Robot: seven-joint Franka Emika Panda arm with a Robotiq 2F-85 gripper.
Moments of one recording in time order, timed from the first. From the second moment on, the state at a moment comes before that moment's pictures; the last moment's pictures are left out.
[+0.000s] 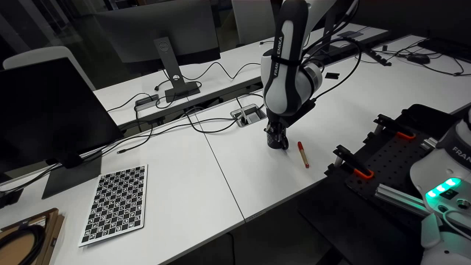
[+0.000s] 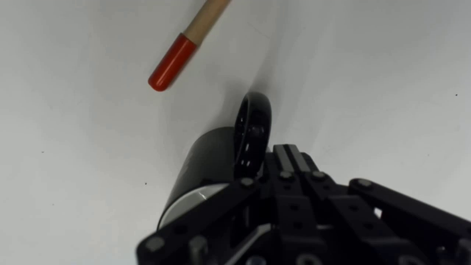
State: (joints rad) arm 0.19 0.70 -0.01 -2.36 -0.04 3.05 0.13
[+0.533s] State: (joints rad) arm 0.17 0.70 -0.02 -2.37 -0.03 3.05 0.13
